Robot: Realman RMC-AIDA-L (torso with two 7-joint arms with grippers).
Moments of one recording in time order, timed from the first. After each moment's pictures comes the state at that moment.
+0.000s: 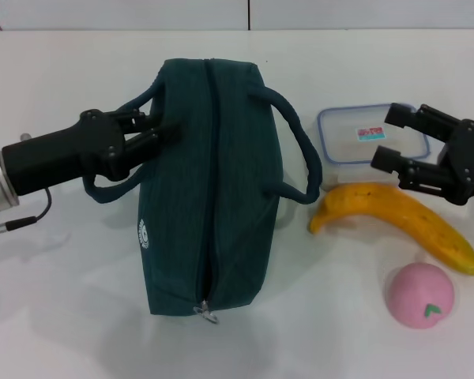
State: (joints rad) left arm -0.69 -2.09 2.85 -0.59 -0.53 1.87 -1.20; right arm 0.46 2.01 -0.88 -0.42 -1.47 -1.71 1.15
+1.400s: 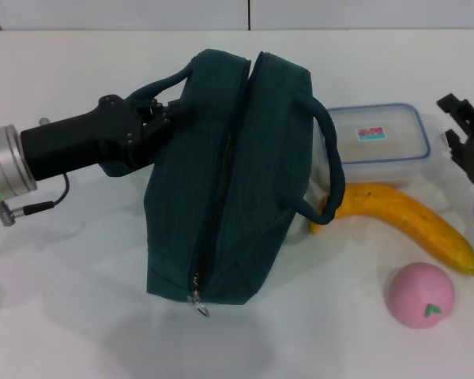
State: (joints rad) left arm -0.73 -2.08 2.85 -0.54 -0.52 1.85 -1.19; right arm 0.57 2.03 -0.73 0.21 -0.93 -1.26 1.49
